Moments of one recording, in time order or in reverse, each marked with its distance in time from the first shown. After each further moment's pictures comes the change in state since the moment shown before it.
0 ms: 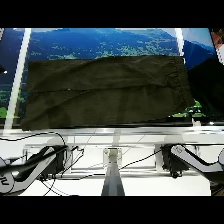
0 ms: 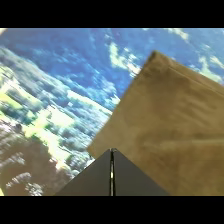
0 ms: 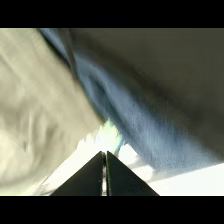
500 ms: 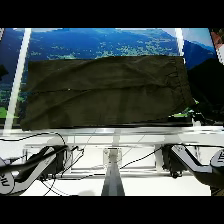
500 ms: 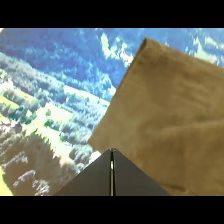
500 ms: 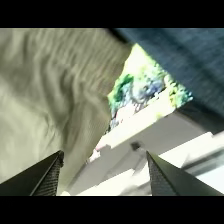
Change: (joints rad) left arm -0.002 0.006 -0.002 -0.031 -0.047 0.148; right arm -0.184 0.069 -0.407 0.320 -0.142 -0.058
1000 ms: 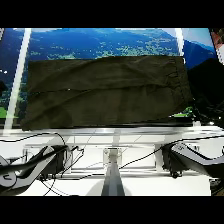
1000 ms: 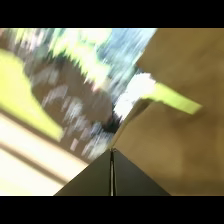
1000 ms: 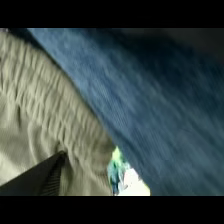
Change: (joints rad) left arm 0.204 -0.012 -0.072 -0.003 -0.224 0.078; right arm 0.038 -0.171 -0.031 0.224 -0.239 -0.143
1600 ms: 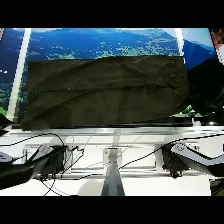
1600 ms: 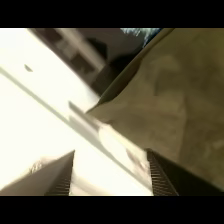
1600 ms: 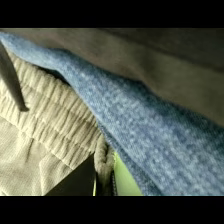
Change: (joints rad) left arm 0.498 -0.067 -0.148 -0.216 -0.278 0.232; right arm 0.114 -0.028 0.000 0.035 -0.172 -0.030
